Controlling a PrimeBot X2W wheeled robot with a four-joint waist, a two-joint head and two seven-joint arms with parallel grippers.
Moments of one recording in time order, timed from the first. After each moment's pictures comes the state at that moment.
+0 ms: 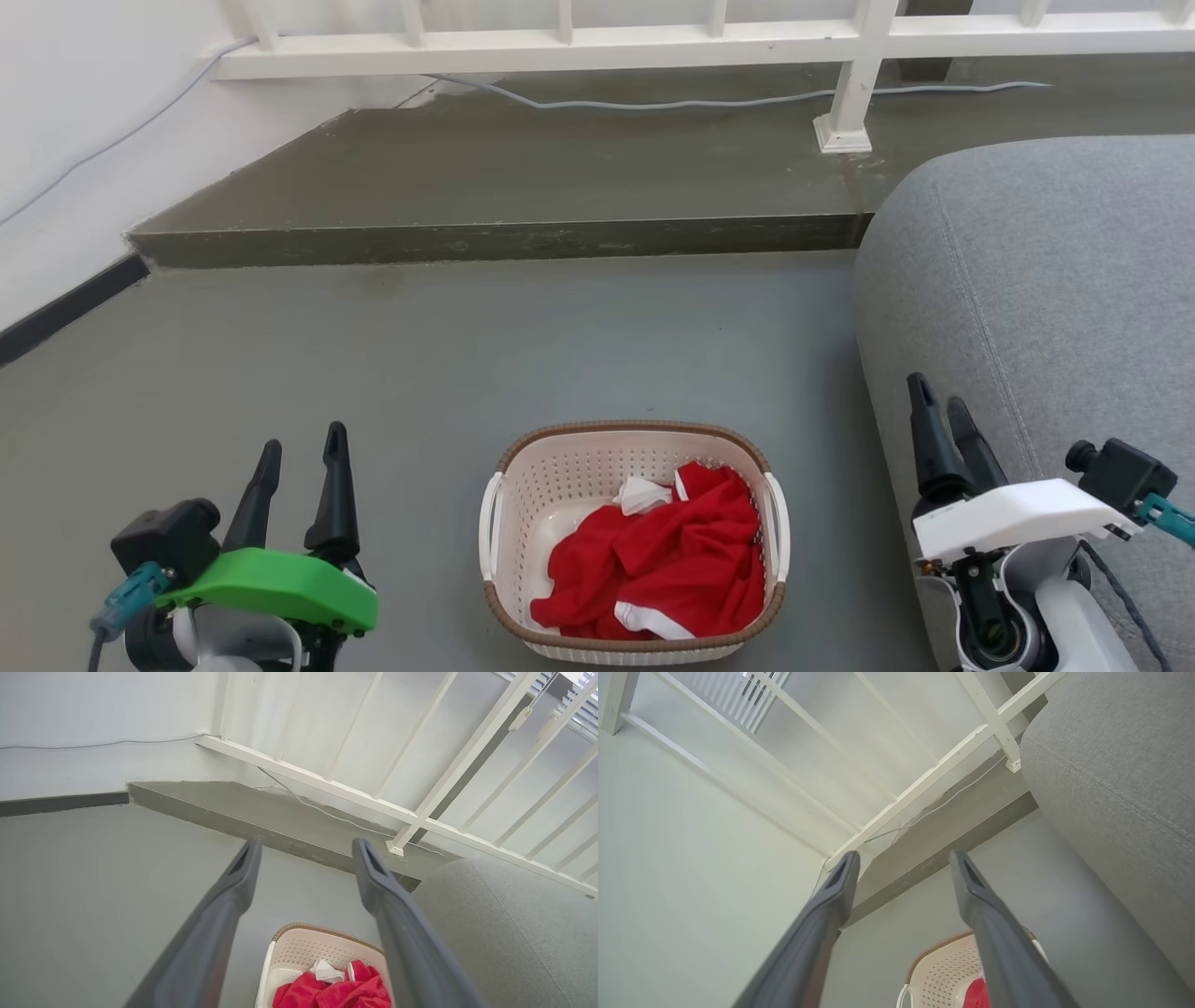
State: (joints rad) left arm 0.01 0.06 -0.14 0.08 -0.60 0.02 -0.11; right arm 0.01 -0.03 0.12 0.13 0.82 -0.02 -0.11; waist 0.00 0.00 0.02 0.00
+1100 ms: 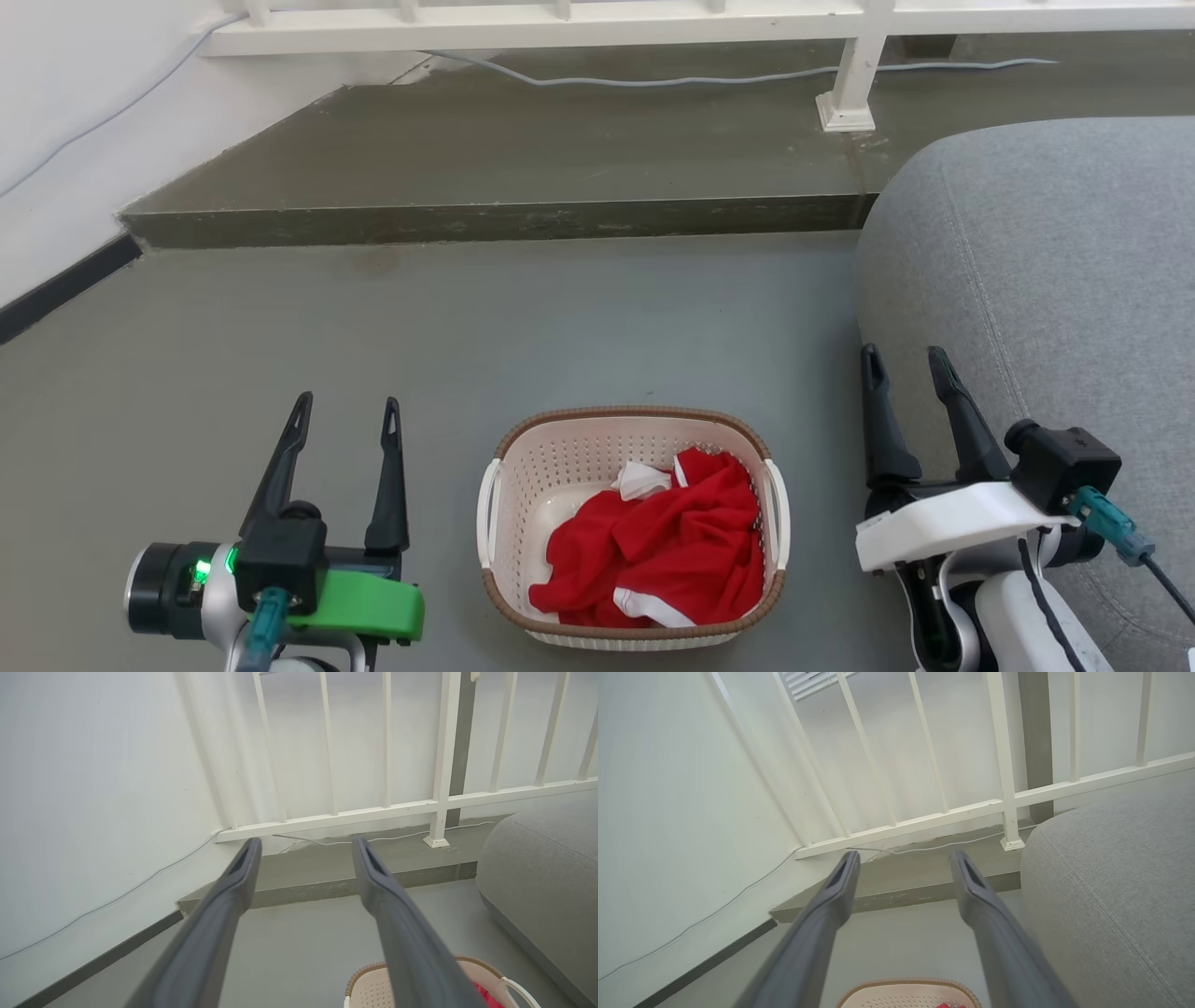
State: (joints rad) left arm 0.02 0.05 -0.22 -0.04 -0.07 0.10 -0.22; right arm 0.01 -0.04 0.23 0.02 0.37 -0.10 -0.22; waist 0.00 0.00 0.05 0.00
